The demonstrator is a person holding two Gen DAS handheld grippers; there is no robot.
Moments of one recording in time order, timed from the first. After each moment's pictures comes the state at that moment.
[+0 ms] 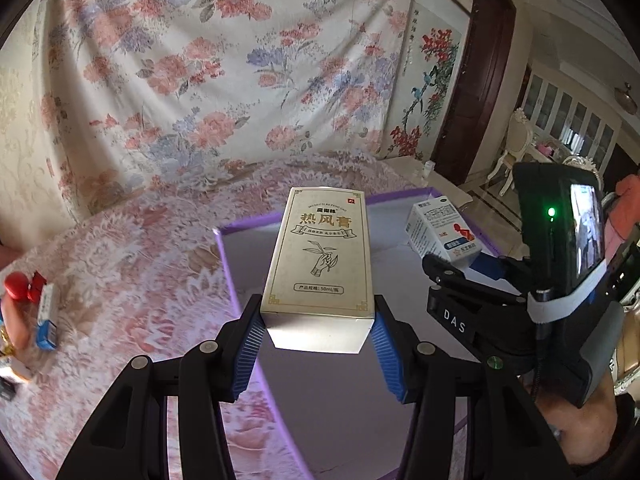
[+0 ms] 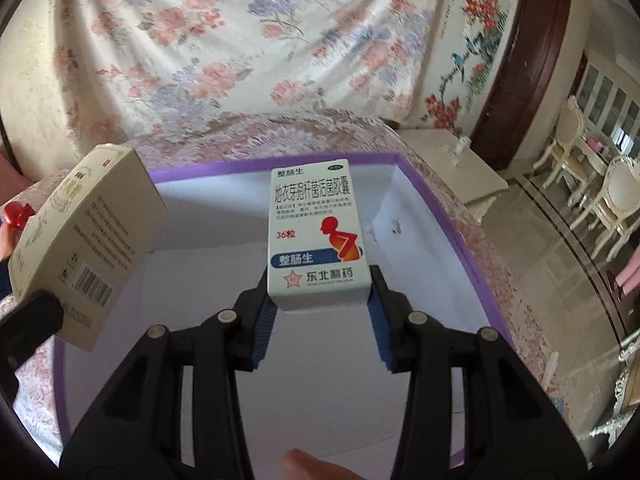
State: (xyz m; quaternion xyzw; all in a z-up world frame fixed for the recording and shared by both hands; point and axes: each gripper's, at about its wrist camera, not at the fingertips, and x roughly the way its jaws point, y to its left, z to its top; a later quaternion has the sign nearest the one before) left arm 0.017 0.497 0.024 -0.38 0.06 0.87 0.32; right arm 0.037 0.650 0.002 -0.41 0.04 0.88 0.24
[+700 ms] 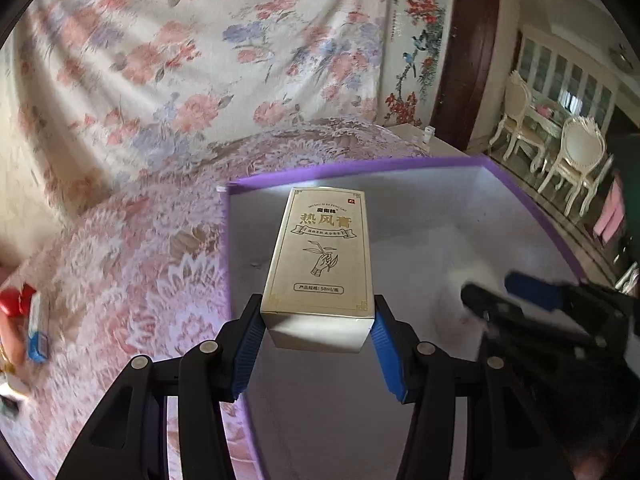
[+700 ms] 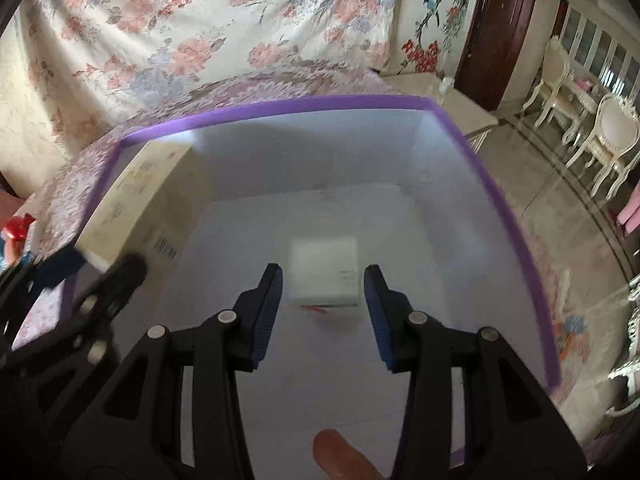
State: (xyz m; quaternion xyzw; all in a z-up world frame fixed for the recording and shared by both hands) left arm 0.011 0.519 -0.012 -0.38 0.13 0.85 0.33; right arm 0.082 0.626 -0.011 -0.44 0.12 0.85 0.25
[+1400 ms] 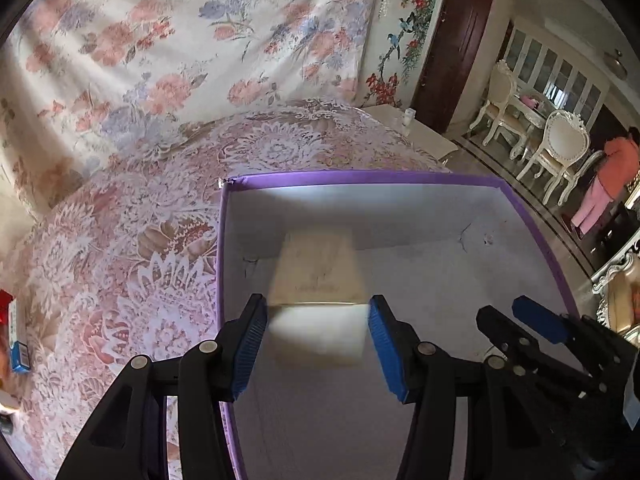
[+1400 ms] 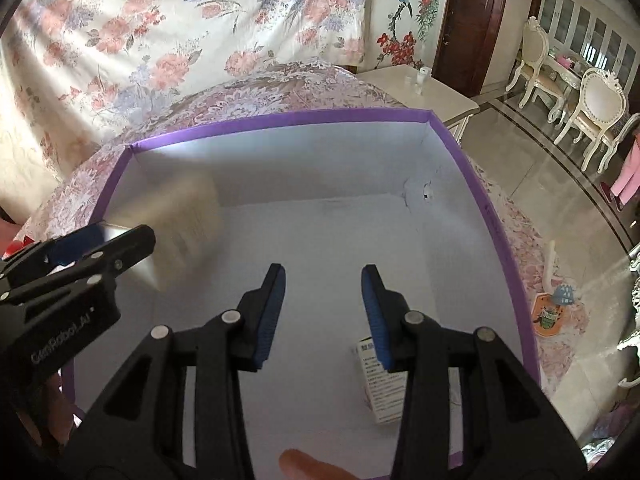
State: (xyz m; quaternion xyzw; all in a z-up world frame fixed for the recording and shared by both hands) left arm -0.015 0.535 -0.006 -0.43 0.11 0.82 0.36; right arm 0.098 0.643 -0.005 -0.43 0.15 0.84 0.29
